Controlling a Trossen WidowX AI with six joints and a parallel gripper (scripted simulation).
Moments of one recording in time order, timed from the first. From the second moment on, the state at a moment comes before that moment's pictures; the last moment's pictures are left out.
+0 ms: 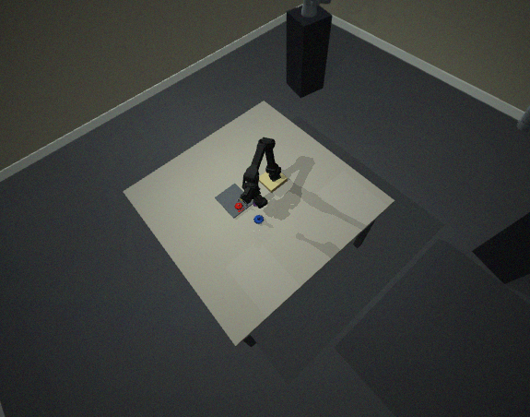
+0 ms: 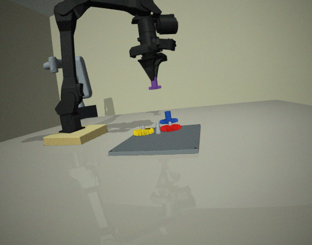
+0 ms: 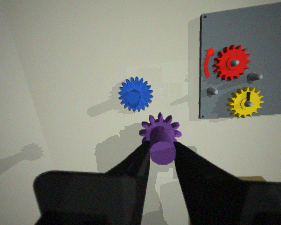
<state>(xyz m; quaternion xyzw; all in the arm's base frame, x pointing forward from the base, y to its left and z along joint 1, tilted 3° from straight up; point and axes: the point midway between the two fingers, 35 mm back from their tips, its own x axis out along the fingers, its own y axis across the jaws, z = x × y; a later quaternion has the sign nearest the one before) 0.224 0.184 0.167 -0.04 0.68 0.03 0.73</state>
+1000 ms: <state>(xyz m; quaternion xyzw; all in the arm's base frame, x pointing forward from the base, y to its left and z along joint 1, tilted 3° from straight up) 0.264 0.132 0.147 -0.05 0.68 0.03 0.73</state>
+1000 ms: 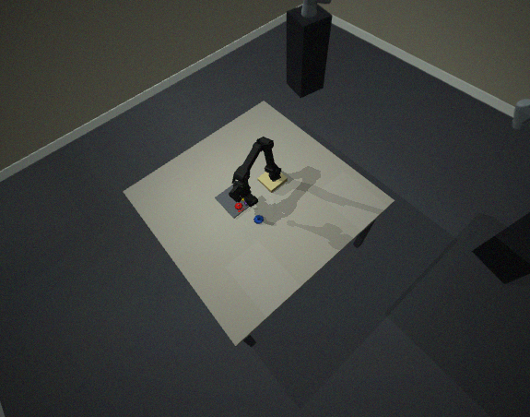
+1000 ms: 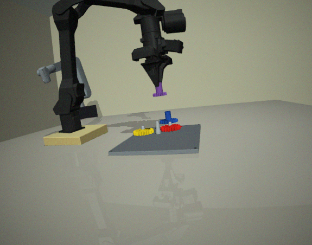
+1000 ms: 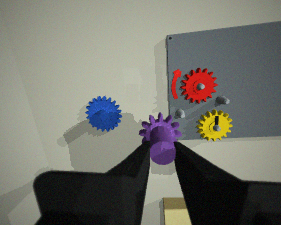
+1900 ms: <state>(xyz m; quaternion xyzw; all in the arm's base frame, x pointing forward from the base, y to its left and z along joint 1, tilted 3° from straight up) 0.288 0.079 0.128 -0.06 0.68 0.04 0.73</state>
